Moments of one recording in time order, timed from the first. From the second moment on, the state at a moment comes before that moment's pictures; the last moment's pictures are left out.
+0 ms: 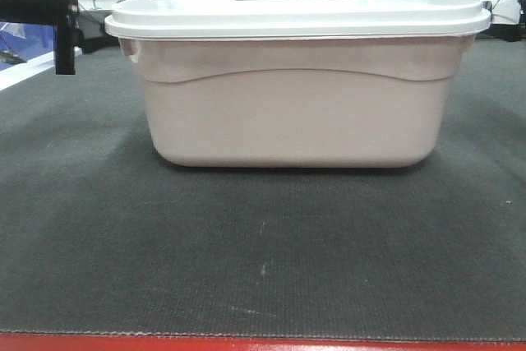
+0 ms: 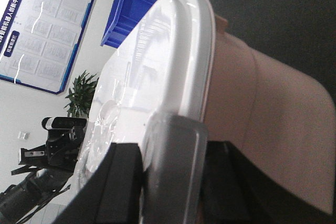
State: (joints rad) left arm -0.01 1.92 -1.23 -1.76 1.10 0.99; right arm -0.26 1.81 -1.10 1.67 1.13 -1.04
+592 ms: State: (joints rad) left arm -0.01 1.90 -1.30 -1.77 1.11 0.98; right arm -0.27 1.72 -1.10 1.72 1.10 -1.04
